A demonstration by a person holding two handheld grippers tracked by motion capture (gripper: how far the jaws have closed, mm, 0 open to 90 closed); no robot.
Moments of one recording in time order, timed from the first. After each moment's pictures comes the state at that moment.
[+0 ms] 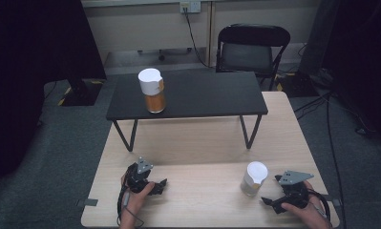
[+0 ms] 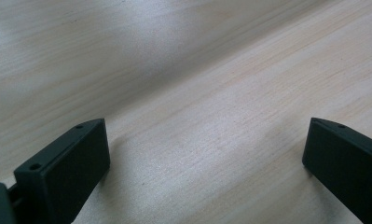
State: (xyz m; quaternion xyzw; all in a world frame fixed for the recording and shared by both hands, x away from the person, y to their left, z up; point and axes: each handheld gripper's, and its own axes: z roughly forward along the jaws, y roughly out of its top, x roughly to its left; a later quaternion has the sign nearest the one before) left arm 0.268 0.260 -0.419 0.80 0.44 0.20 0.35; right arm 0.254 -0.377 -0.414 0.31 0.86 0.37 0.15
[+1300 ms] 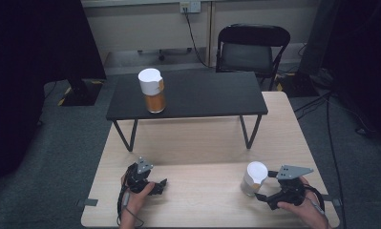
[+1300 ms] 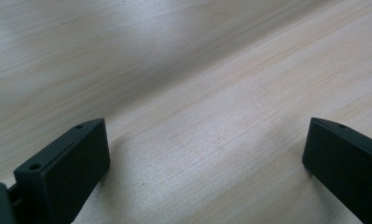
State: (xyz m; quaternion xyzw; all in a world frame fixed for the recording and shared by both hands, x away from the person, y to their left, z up) left arm 0.268 0.260 -0.419 0.80 0.44 0.20 0.35; right arm 0.261 -0.373 -0.399 0.30 0.84 0.43 0.12
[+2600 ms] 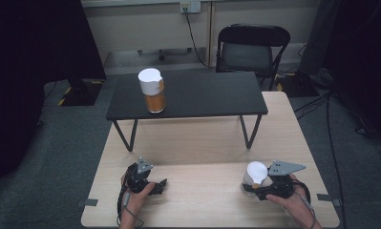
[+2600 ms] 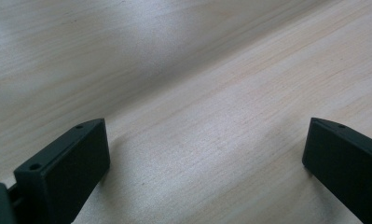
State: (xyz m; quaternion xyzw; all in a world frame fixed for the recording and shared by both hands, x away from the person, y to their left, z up) left arm 0.268 0.260 -0.419 0.80 0.44 0.20 0.35; right arm 0.275 -0.362 -0.417 0.26 0.82 0.50 0.11
